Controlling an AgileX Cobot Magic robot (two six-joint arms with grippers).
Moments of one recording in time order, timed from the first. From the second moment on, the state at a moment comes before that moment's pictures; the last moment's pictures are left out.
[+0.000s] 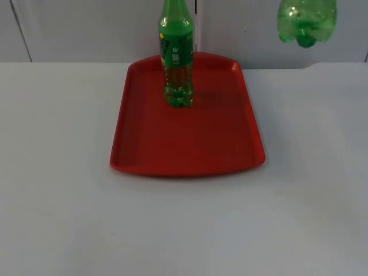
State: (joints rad) right arm 0.52 1.45 -0.92 -0.20 -0.51 0.22; left arm -0.36 0.00 -0.50 0.04 1.08 0.00
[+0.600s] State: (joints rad) right arm 0.53 1.83 -0.97 -0.32 -0.92 0.22; left arm -0.36 0.00 -0.50 0.04 1.08 0.00
